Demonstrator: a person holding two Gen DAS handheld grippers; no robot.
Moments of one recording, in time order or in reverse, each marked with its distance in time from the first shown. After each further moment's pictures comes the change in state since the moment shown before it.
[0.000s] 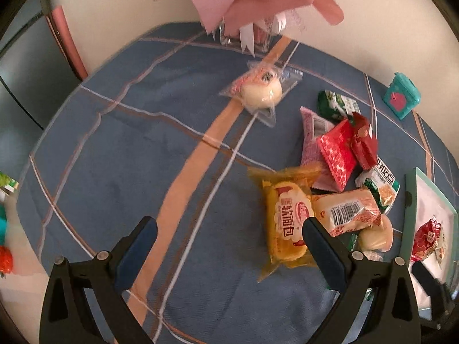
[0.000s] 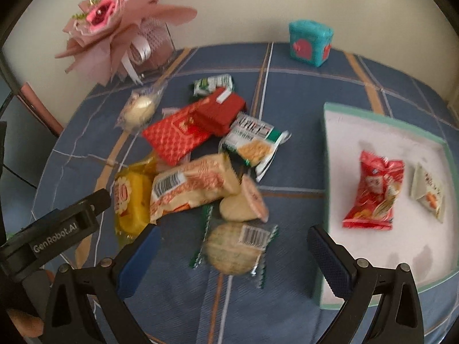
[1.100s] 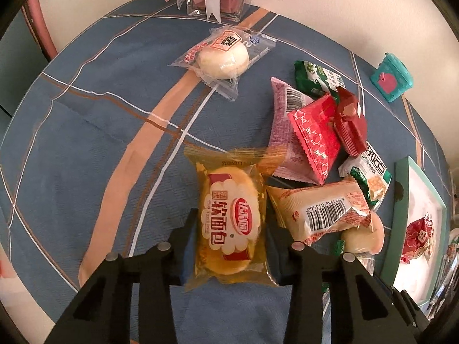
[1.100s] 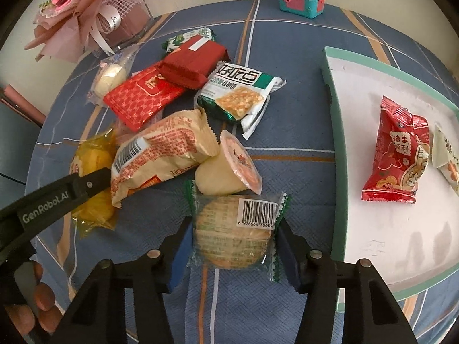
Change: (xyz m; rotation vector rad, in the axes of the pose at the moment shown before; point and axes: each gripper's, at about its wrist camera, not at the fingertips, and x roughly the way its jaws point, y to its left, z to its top) left arm 0.042 -0.038 0.007 0.013 0.110 -0.110; right arm 0.043 -0.020 -0.014 0.062 0.150 -0.011
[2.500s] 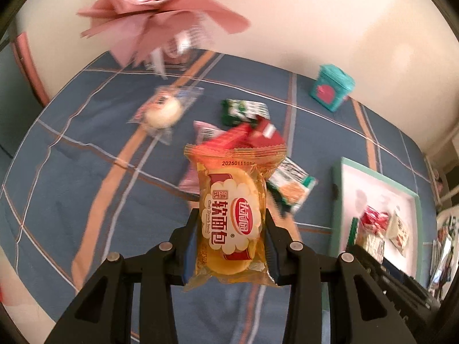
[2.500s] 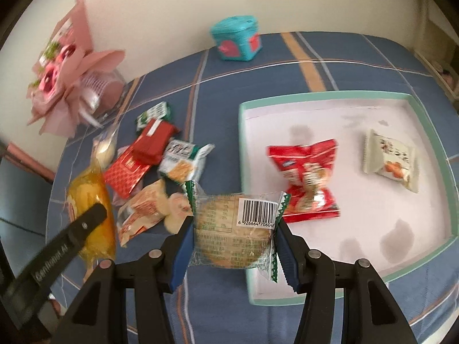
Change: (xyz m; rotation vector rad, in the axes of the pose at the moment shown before) left arm -0.071 -0.069 -0.023 0.132 -0.166 -0.063; right arm -0.078 -0.081 0.014 0.203 -0.156 0.025
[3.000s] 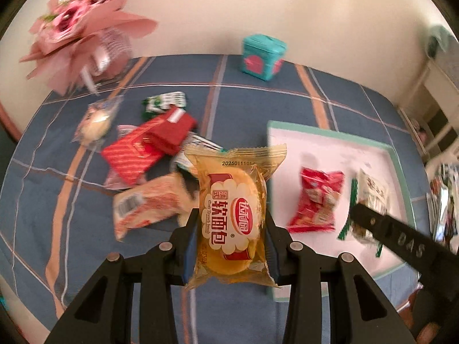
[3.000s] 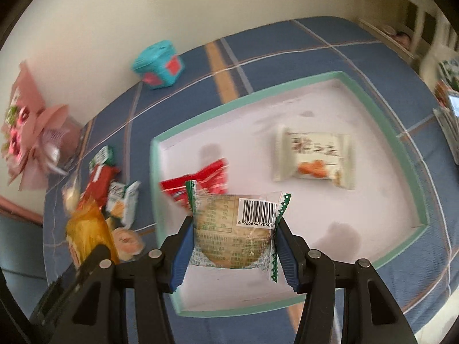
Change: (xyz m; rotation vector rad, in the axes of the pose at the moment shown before) left arm 0.001 -0.095 -0.029 0.216 0.023 -0.059; right arm -0.015 -0.094 0.014 0.210 -0.019 -0.075
